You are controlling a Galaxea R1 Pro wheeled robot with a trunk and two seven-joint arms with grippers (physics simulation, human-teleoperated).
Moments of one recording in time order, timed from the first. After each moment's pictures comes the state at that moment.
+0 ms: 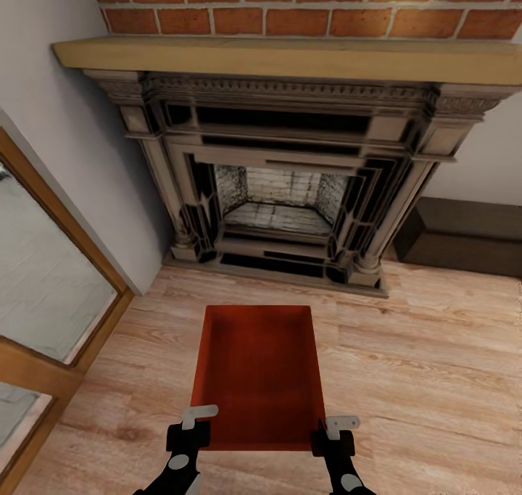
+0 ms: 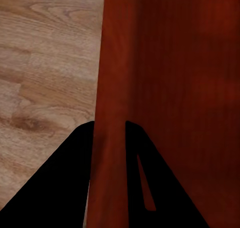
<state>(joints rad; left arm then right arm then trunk) -0.42 -0.12 -0.21 -0.44 0.11 -0.13 0.36 -0.49 0.11 0.20 -0.15 -0.06 -0.43 -0.23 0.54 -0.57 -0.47</state>
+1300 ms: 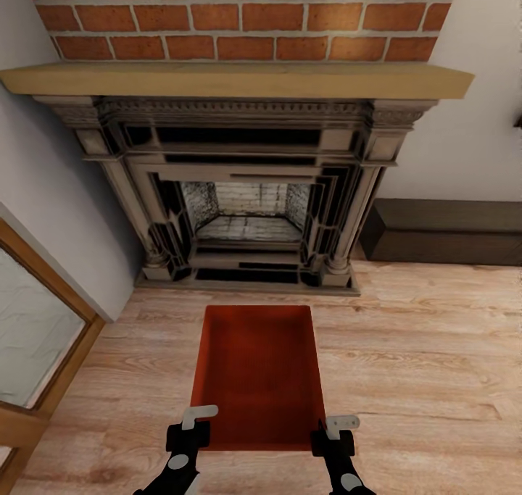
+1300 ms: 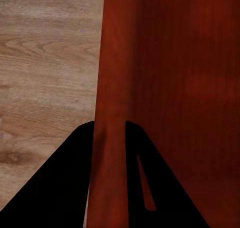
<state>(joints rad) -0.42 -0.12 -0.20 -0.44 0.11 -0.13 0.35 -0.49 0.11 0.20 -0.15 -0.06 -0.43 -0.23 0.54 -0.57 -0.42</state>
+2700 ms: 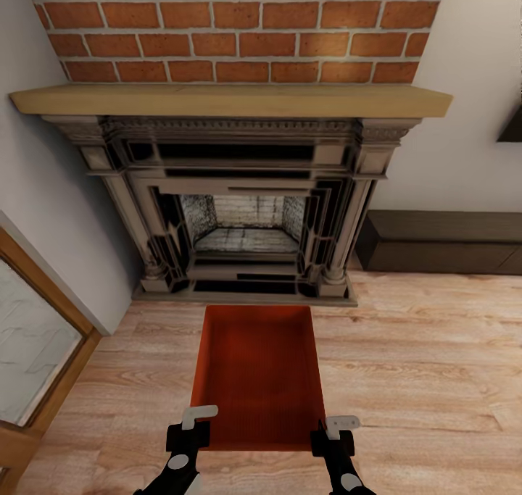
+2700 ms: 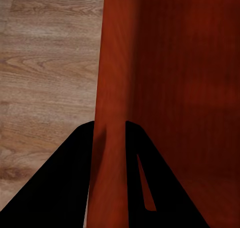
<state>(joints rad) -0.42 -0.12 -0.20 -0.44 0.11 -0.13 0.35 -0.49 0.11 0.21 -0.15 -0.07 -0.43 -0.23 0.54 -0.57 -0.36</state>
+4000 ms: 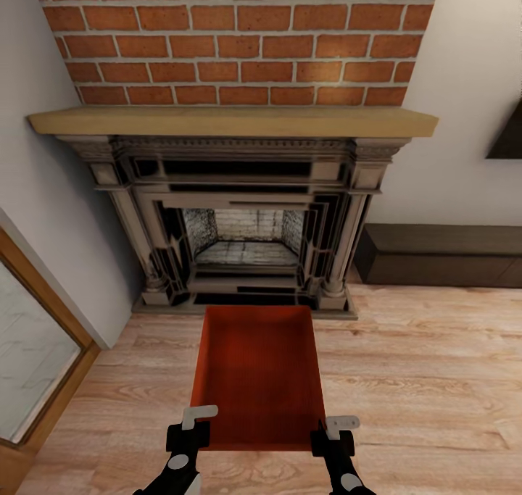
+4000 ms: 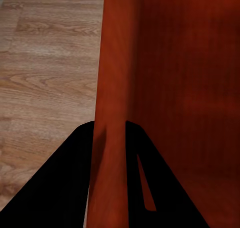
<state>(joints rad) -0.42 -0.12 -0.20 -0.44 0.11 -0.13 0.35 -0.49 0.11 0.21 -0.15 -0.07 -0.43 -0.23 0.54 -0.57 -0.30</state>
